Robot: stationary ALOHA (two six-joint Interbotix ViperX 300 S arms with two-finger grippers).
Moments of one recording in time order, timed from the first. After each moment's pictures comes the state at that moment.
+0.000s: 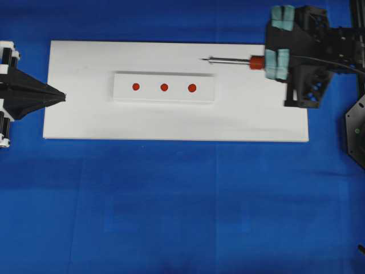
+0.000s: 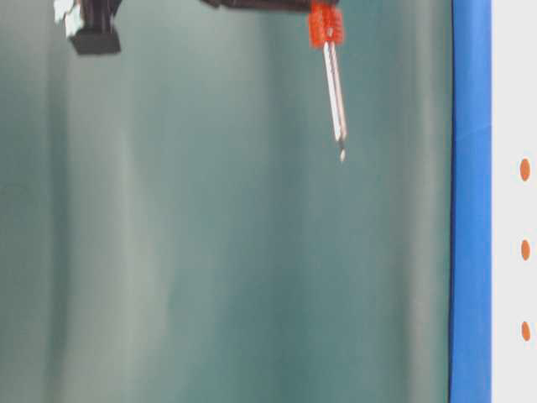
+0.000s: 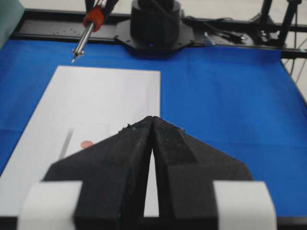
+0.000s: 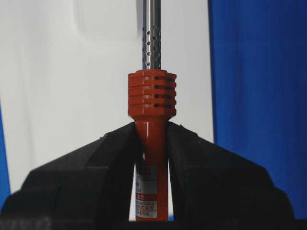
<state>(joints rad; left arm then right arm) 0.00 -0.96 1.23 0.00 -0.29 -0.04 -0.17 -0.48 0.66 -0.22 0.82 0.11</state>
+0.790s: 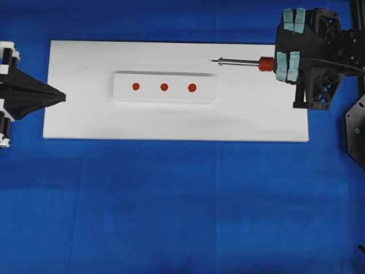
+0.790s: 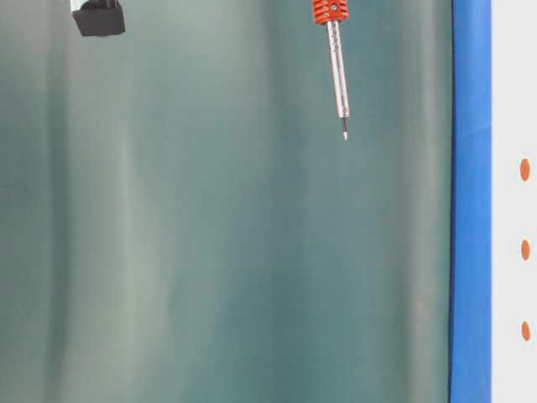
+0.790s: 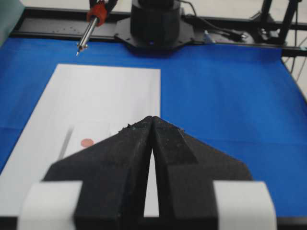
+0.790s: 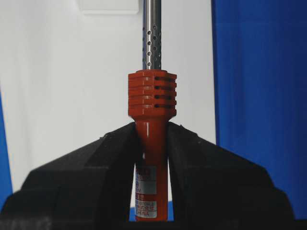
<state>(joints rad) 0.00 -0.96 1.24 0.00 -0.29 -0.04 -0.17 -0.51 0.68 -0.22 0.83 0.10</state>
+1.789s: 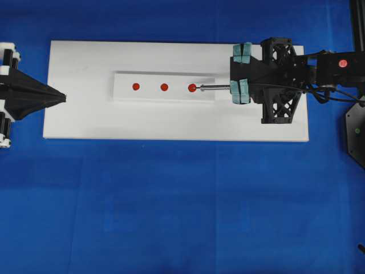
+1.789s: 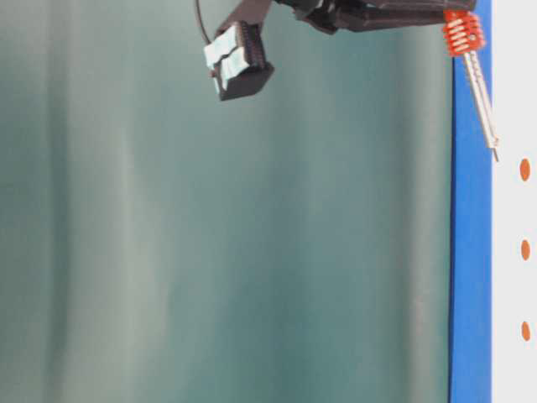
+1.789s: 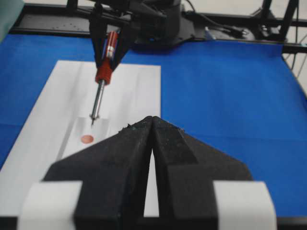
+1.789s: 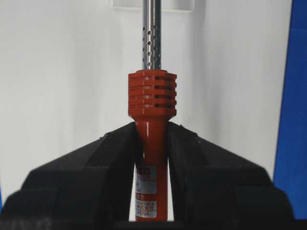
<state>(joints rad) 0.00 -0.96 1.24 0.00 -0.29 -0.04 -0.16 -0.21 0.74 -0.21 0.59 0.11</state>
